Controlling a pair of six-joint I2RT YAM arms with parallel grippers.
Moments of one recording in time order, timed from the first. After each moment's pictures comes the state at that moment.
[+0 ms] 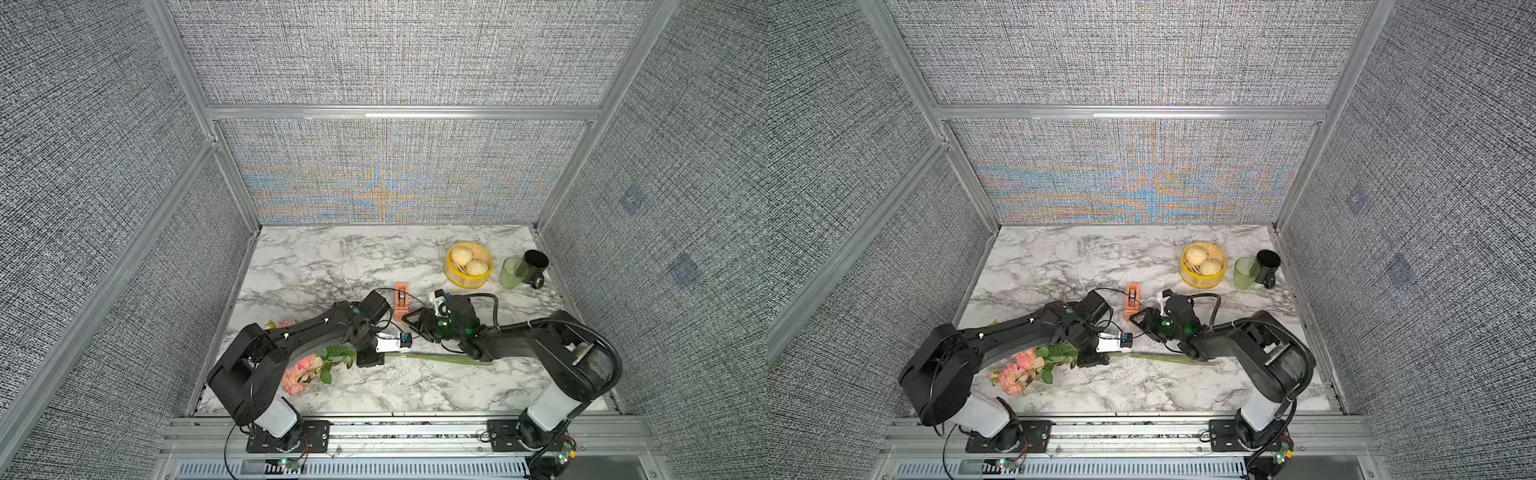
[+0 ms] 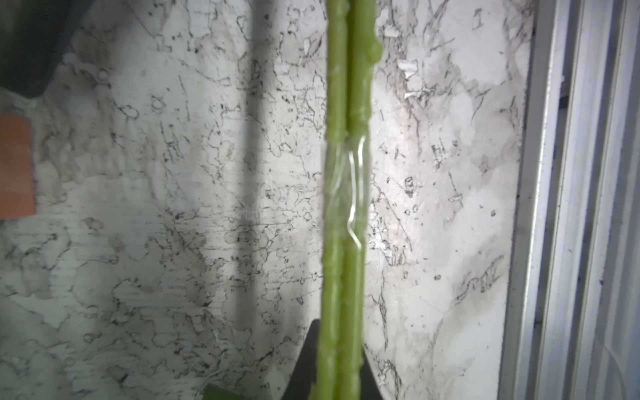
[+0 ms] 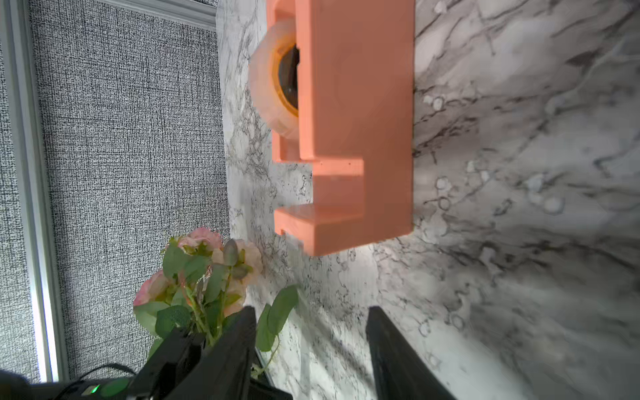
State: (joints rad) left arm -0.78 1.56 0.92 -0.75 0.35 0.77; right arm 0.63 1.71 0.56 0.66 -0.43 1.18
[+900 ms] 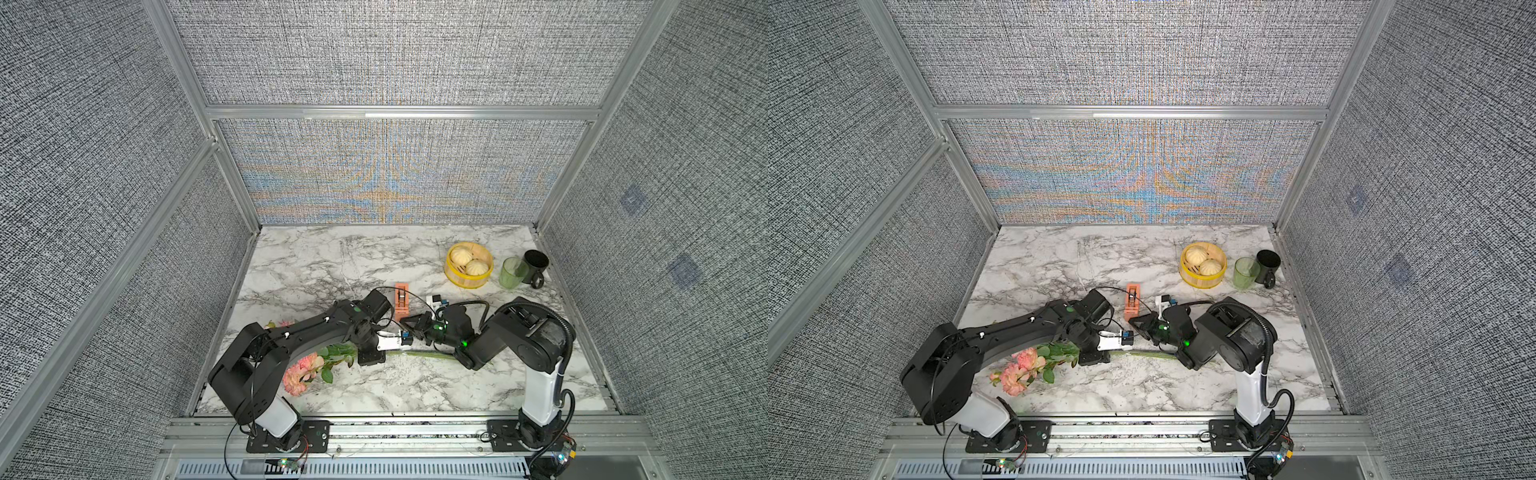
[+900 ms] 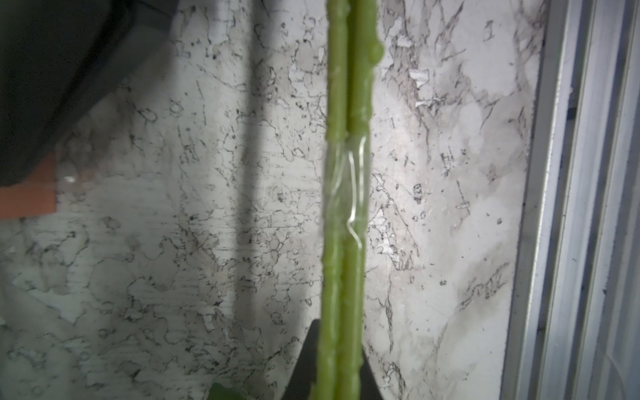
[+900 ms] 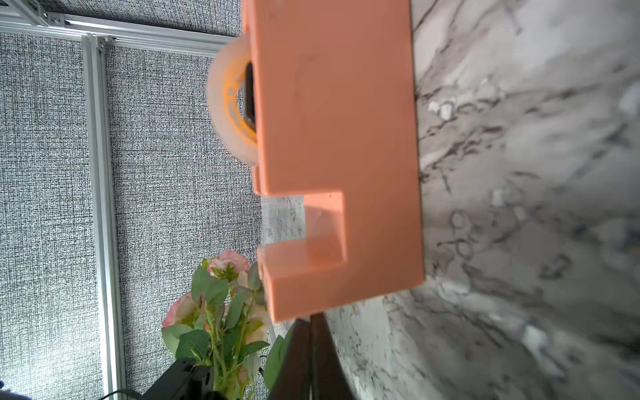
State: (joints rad) left arm -0.79 1.56 0.94 -0.75 0.34 0.74; right arm 0.66 1.95 0.51 1.12 -0.39 1.35
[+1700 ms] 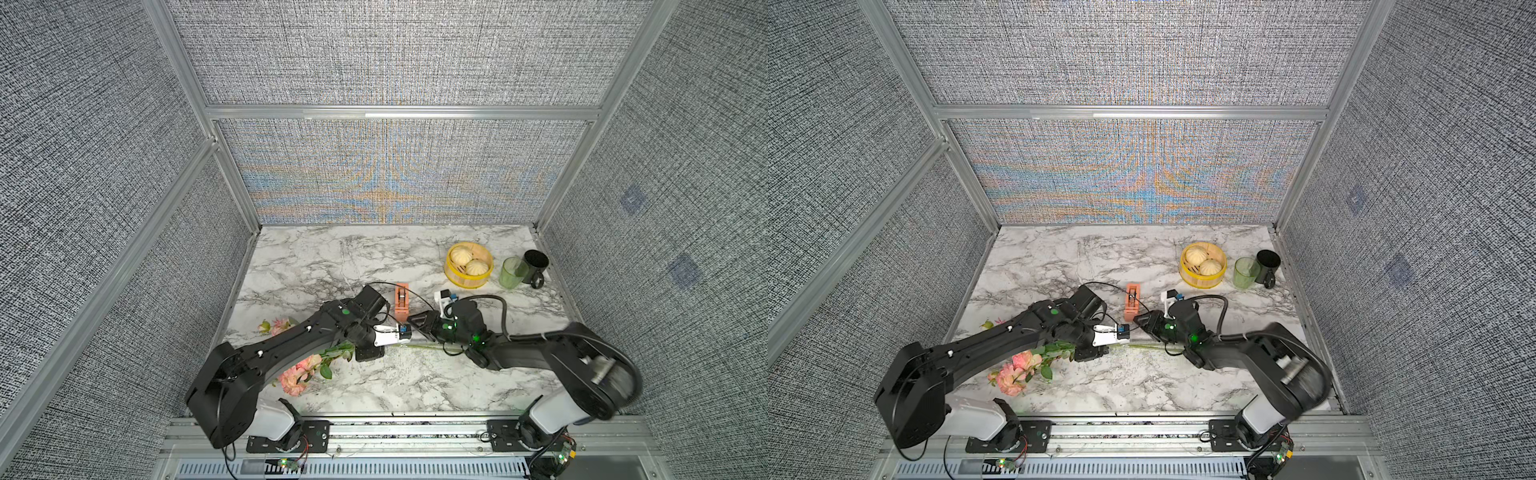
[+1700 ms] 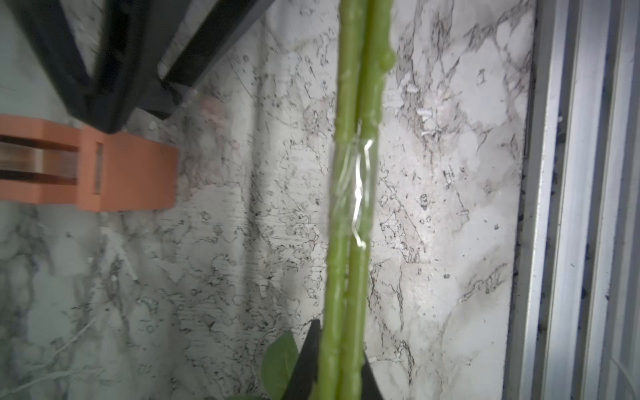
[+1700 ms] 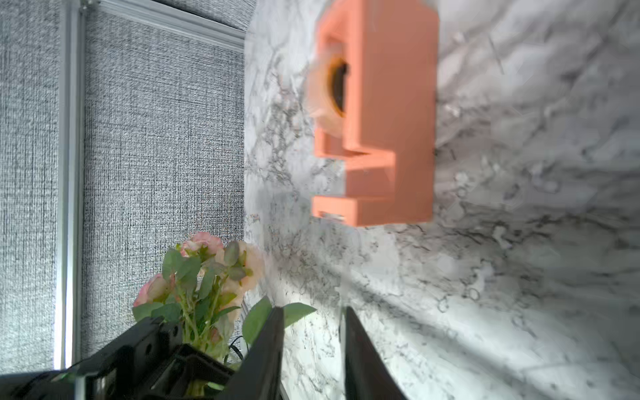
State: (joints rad) left arm -0.79 1.37 0.95 -0.75 0.29 0.71; right arm 0.65 1.44 0.50 0.53 -0.35 1.10
